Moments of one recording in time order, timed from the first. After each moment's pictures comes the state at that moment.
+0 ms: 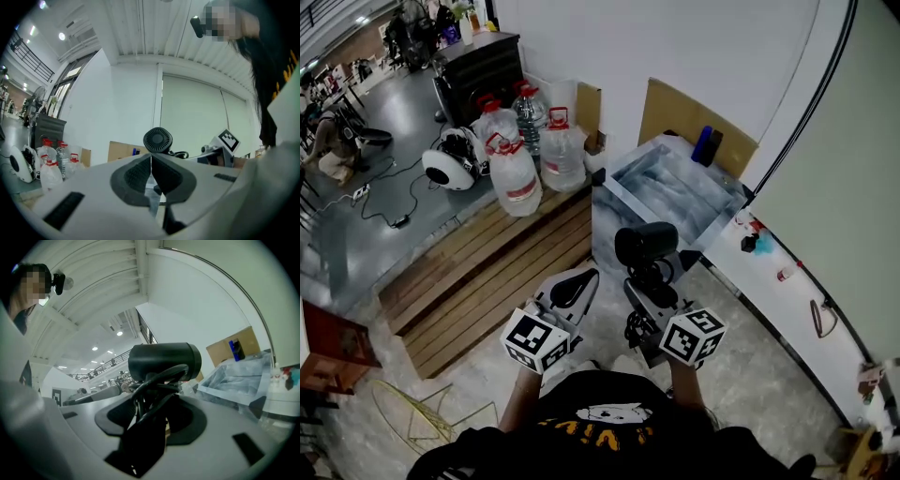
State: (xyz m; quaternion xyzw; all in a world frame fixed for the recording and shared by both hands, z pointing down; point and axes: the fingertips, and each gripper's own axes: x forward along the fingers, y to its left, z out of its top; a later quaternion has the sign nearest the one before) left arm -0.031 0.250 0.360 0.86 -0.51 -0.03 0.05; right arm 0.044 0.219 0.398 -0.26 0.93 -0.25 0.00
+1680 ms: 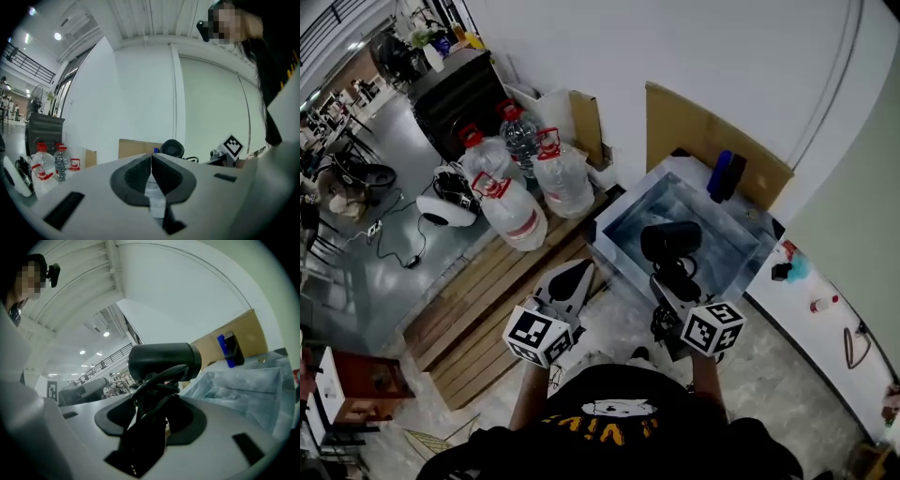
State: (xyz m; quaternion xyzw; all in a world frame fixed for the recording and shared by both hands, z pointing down) left arm -0.055 -0.057 0.382 0.83 -0.55 0.02 0.06; right arm 0.073 -0.096 0.461 -0.29 0.91 -0.30 -0.01
